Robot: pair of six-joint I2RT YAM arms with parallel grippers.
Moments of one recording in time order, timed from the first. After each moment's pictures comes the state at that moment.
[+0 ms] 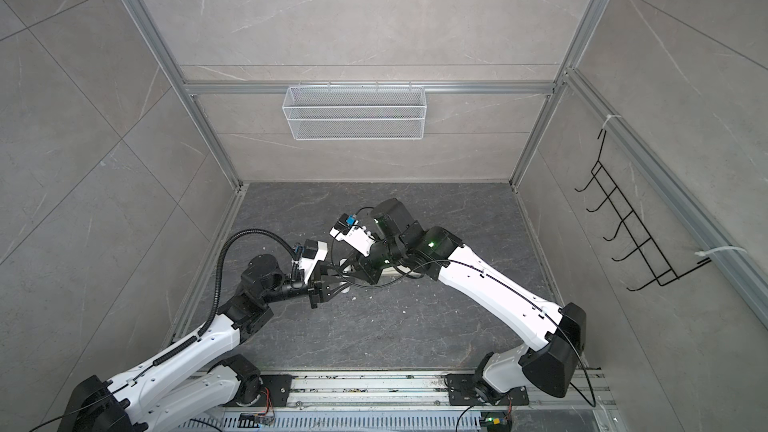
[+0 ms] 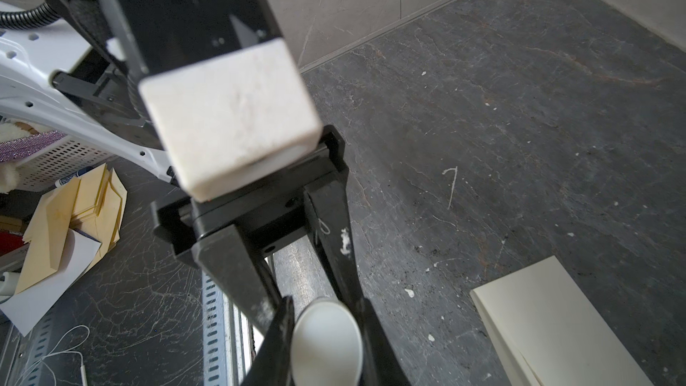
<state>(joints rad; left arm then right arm) -0.61 0.94 0.51 0.34 0.79 -0.21 0.84 1.44 1.46 -0.72 -0.50 -0.10</state>
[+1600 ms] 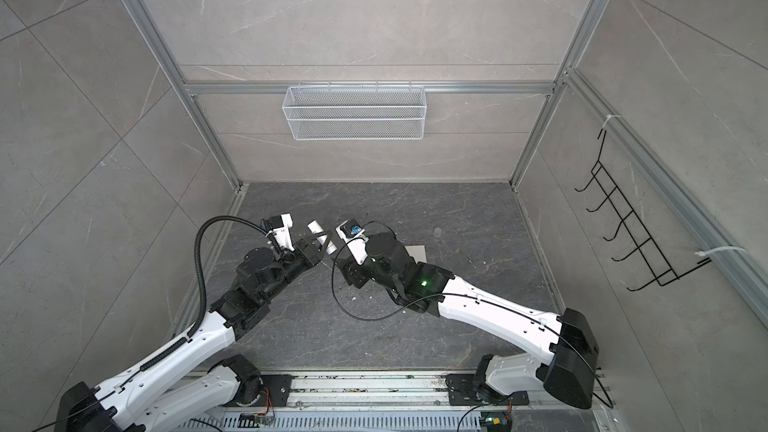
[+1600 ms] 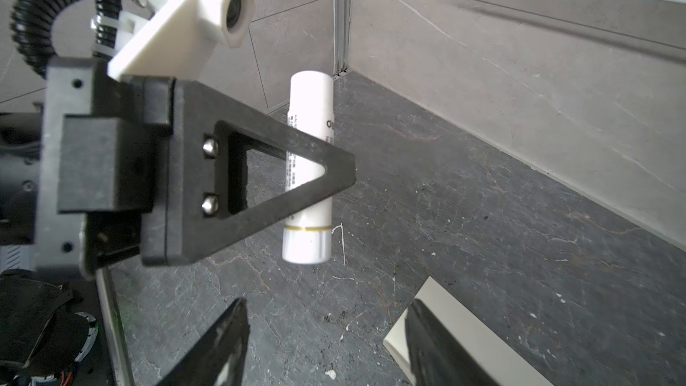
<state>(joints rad) -0.63 0.92 0.62 0.22 0.03 -0.93 1.01 1.35 1.12 -0.14 0.14 0.07</state>
